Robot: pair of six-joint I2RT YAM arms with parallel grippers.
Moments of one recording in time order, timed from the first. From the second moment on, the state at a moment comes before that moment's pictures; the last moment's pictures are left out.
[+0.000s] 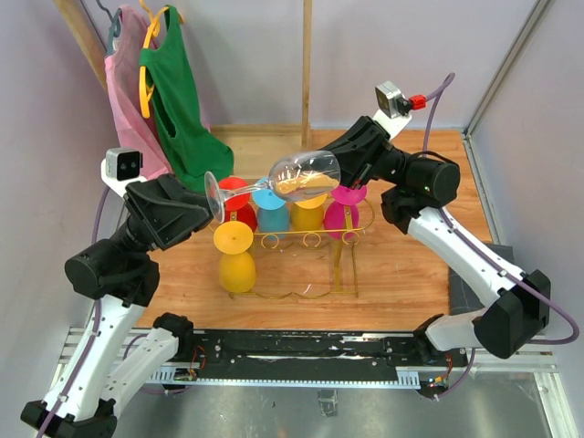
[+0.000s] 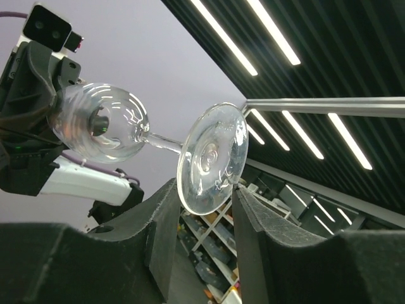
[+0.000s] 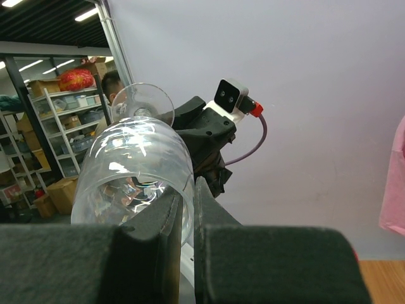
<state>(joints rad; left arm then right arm) -0.34 0.68 0.86 0.84 0.64 -1.75 0.59 1.35 1.24 1.14 -0.86 1.19</state>
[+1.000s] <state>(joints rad) -0.35 0.63 0.82 0.83 0.60 -1.82 0.64 1.39 1.25 1.15 -0.84 1.15</state>
